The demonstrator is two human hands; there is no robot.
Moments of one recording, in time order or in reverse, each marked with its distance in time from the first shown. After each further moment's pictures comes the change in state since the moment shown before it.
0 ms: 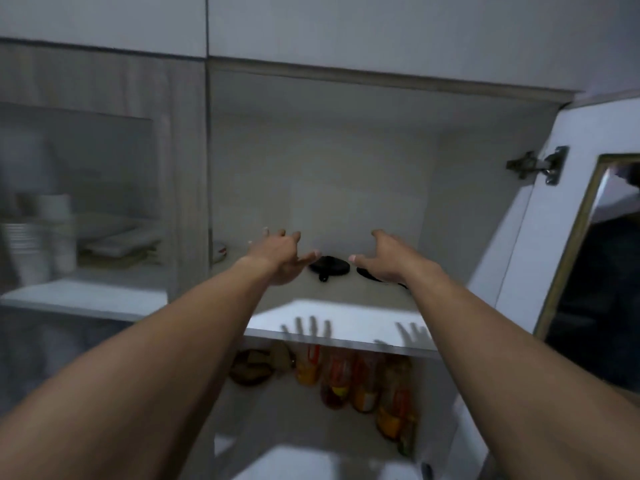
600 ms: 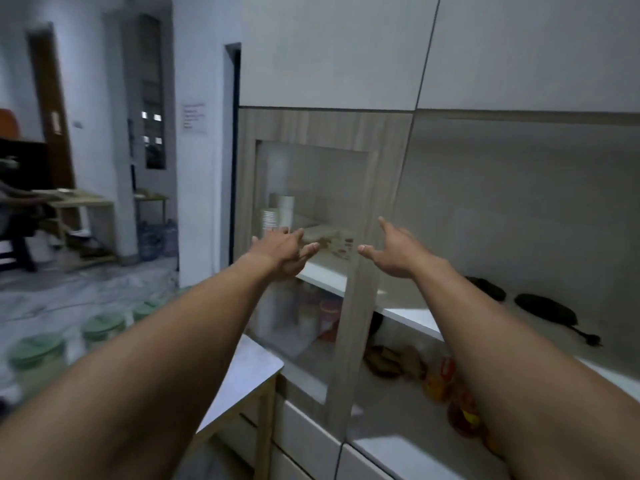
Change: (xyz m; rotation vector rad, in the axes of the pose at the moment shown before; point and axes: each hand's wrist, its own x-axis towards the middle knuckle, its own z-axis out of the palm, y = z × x) left_hand -0.286 -0.156 -0.117 0.098 0.129 -0.404; right_hand -0.153 -0.242 0.013 0.083 -0.112 -0.472
